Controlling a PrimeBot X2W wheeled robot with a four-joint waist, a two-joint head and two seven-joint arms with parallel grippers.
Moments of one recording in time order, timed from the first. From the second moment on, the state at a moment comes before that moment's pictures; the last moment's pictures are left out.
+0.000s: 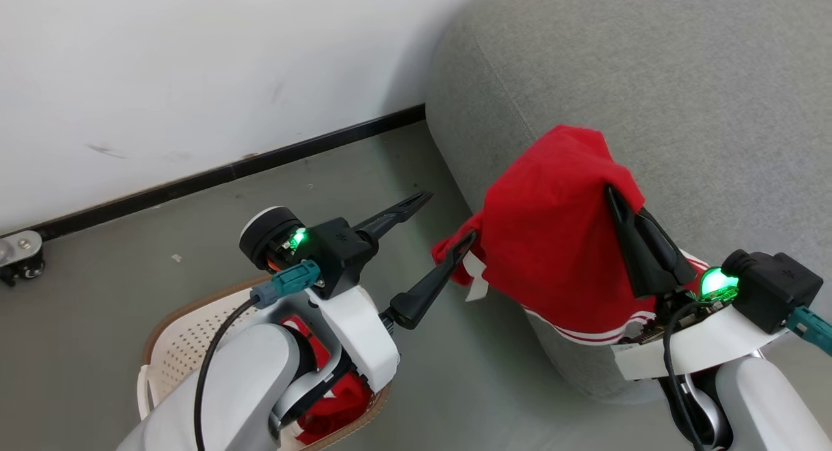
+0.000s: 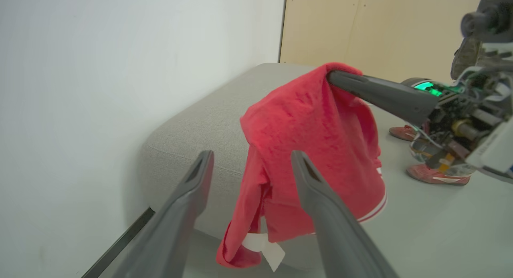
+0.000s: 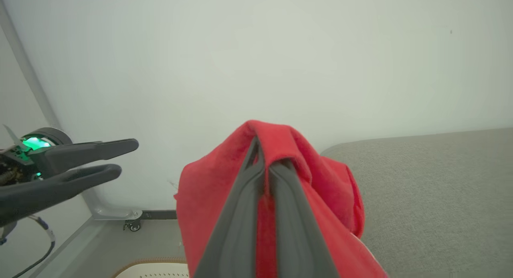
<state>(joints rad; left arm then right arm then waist) -0.57 0.23 -0.70 -0.05 -0.53 -0.11 0.07 -0.19 -0.12 0.17 -0.13 0.25 0.12 -0.26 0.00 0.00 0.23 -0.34</state>
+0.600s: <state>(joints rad) -0.57 0.26 -0.68 -0.10 -0.51 -0.06 0.11 -0.27 -0.10 0.01 -0.04 0.15 0.12 -0.26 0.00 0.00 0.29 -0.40</state>
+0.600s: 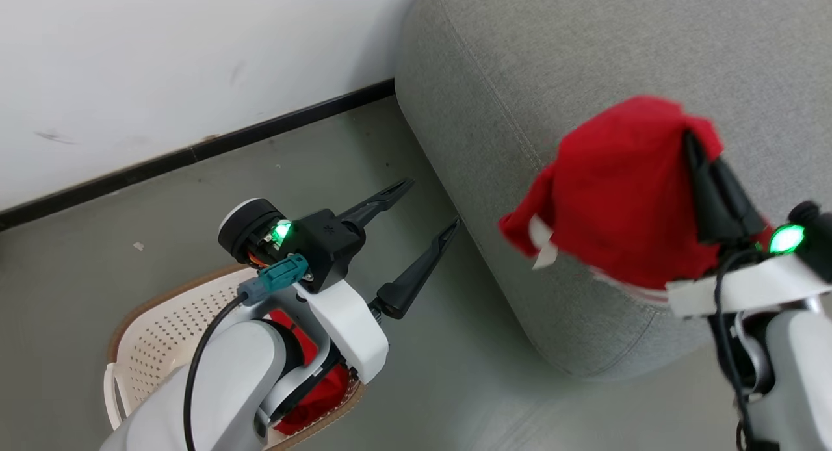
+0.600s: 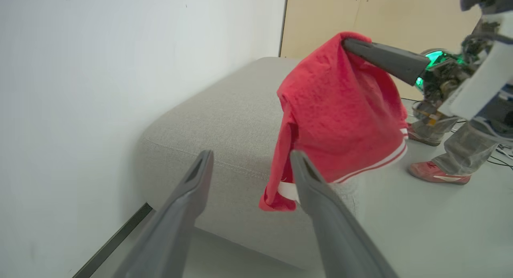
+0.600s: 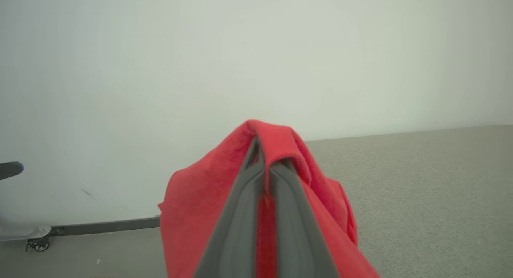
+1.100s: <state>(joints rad) -0.56 0.26 -0.68 -0.19 -0.51 -0.03 0.17 -0.55 -0.15 -0.13 0.12 0.17 0.12 -0.26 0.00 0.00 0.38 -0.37</state>
